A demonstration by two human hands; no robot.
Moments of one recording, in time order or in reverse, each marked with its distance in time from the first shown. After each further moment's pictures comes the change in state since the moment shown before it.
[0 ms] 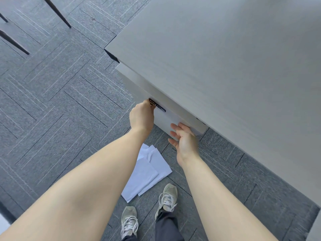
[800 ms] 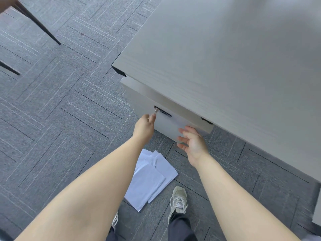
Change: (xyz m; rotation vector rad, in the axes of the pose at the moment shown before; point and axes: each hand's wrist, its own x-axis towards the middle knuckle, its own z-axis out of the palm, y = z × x) left_hand 0.001 -0.037 -0.012 -0.474 -0.403 -0.185; right_hand -0.010 -0.002 0.006 -0.060 0.032 0.004
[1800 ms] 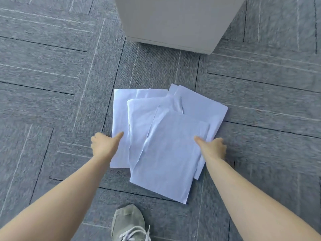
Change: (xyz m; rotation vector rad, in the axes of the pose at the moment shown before) left_hand 0.204 -0.610 0.109 0.339 0.104 -0.231; right_hand 0.275 0.603 -0.030 -0.531 0.769 0.263
